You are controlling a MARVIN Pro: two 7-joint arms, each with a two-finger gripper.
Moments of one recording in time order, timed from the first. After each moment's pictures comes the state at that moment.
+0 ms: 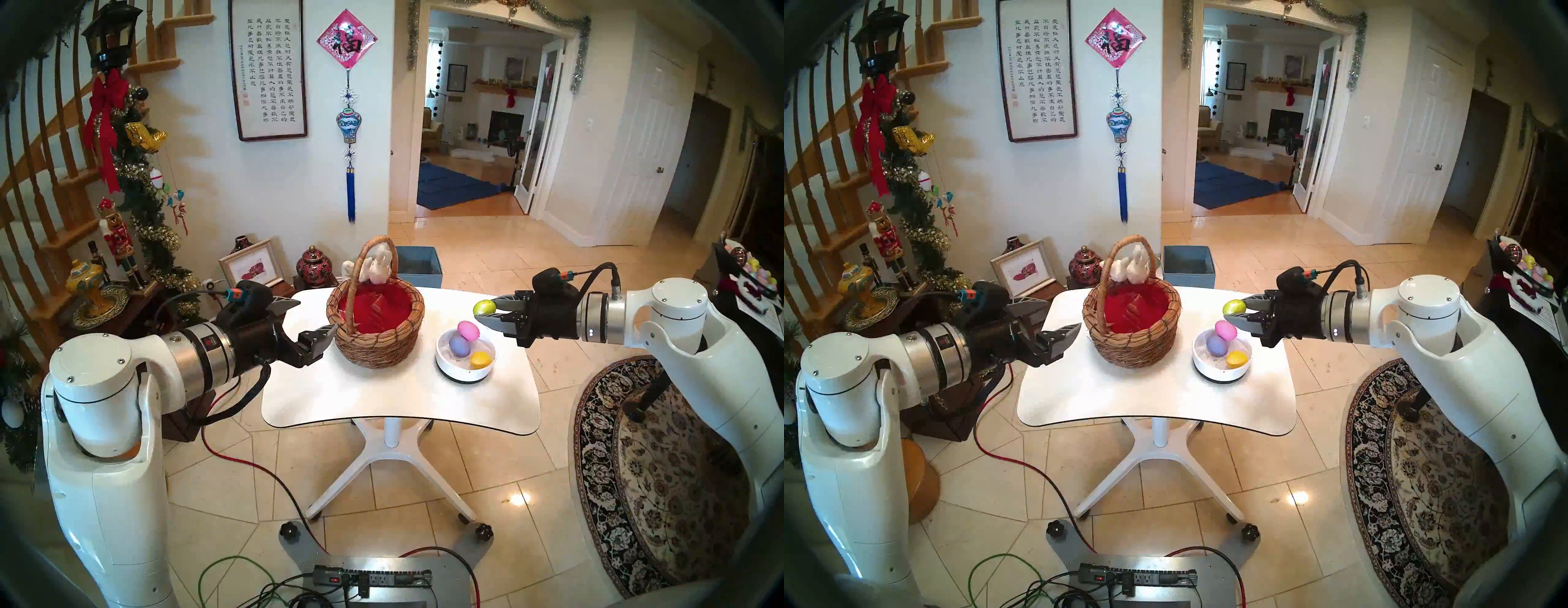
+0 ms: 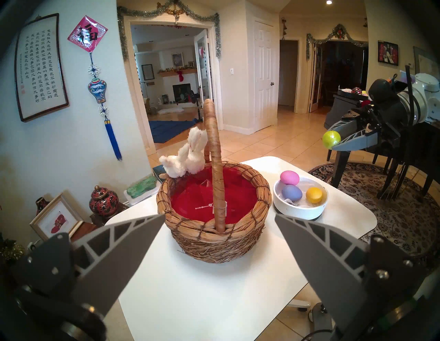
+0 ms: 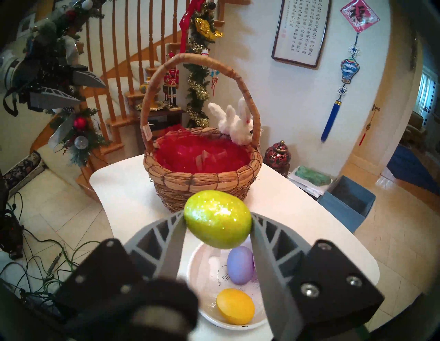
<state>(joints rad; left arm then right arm) 1.78 -1.46 -1.92 -2.41 0.17 0.79 -1.03 -1.41 -0.53 1.38 -1.80 0.72 0.37 0.76</state>
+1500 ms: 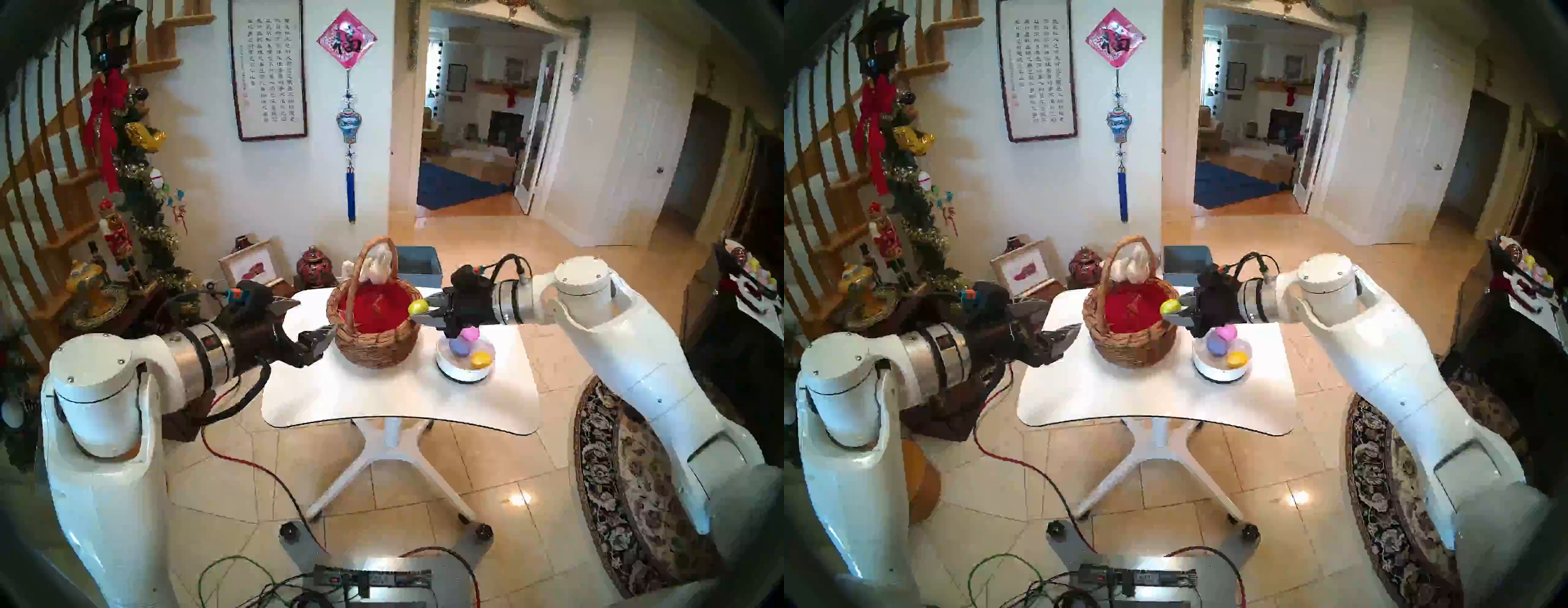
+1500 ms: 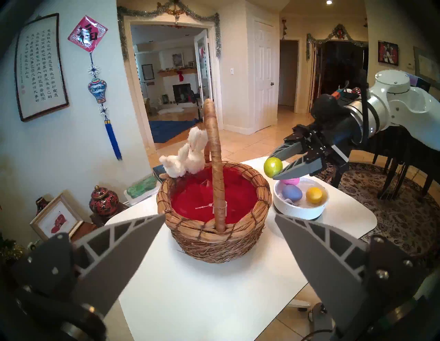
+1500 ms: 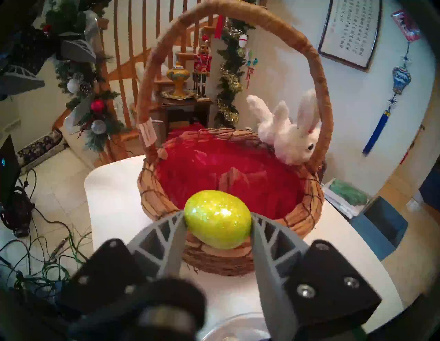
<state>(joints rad) 1.79 -1.46 -1.92 -2.41 0.17 0.79 -1.03 -0.99 -0.92 1.05 -1.51 0.36 0.42 0.91</state>
